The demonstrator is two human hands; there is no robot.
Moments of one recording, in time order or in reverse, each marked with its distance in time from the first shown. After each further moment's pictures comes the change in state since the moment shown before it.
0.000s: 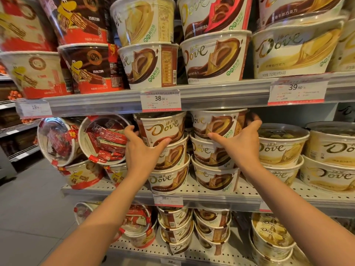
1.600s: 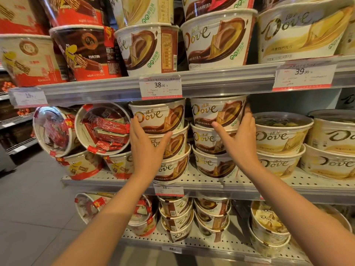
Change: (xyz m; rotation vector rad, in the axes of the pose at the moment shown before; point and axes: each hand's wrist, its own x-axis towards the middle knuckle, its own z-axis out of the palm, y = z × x) left_hand -0.024 -0.008 0.009 -0.008 -0.029 0.117; right_hand -0.015 0.022 0.010 -0.105 -0.039 -0.169
